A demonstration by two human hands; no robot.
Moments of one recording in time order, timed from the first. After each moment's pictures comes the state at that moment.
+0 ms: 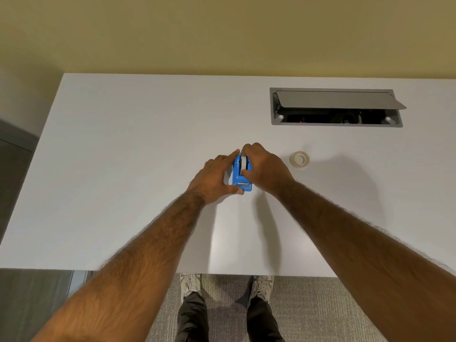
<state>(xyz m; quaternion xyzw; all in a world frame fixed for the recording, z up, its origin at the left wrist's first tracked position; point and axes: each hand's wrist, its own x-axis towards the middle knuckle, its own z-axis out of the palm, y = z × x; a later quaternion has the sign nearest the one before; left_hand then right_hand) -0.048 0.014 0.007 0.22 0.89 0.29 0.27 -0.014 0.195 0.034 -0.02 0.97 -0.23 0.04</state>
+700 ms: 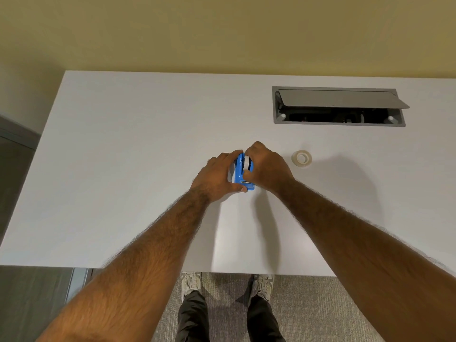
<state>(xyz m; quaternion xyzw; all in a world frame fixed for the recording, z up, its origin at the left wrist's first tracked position) -0.045 0.019 0.016 0.21 0.90 0.29 0.25 -0.016 0.190 0.032 0.01 0.97 -0.22 0.06</state>
